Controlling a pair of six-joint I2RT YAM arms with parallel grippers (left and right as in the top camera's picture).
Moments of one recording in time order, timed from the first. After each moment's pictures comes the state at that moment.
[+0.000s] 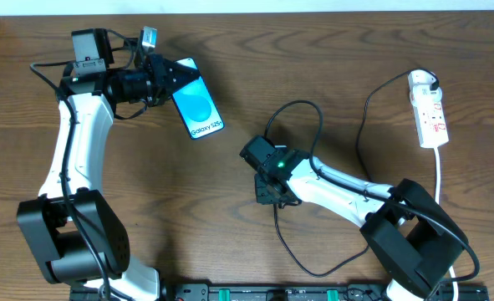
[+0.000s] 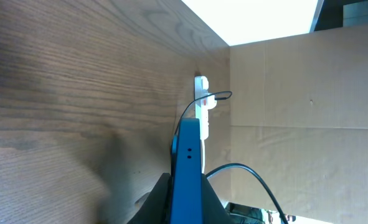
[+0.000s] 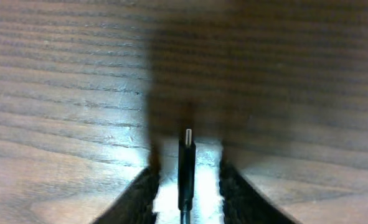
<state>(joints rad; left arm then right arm) 0.15 1.75 1.42 -0.63 1.10 -0.43 0.82 1.86 1.11 -0.66 -0.01 0.76</state>
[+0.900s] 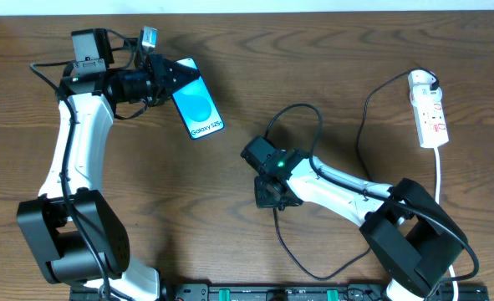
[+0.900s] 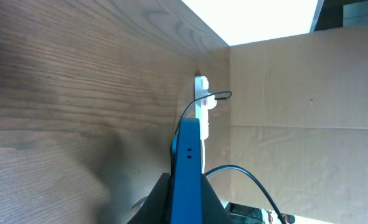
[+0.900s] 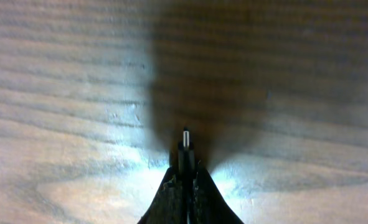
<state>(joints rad) 0.15 1.75 1.42 -0.63 1.10 -0.43 0.82 1.87 1.11 -0.70 -0.08 0.77</state>
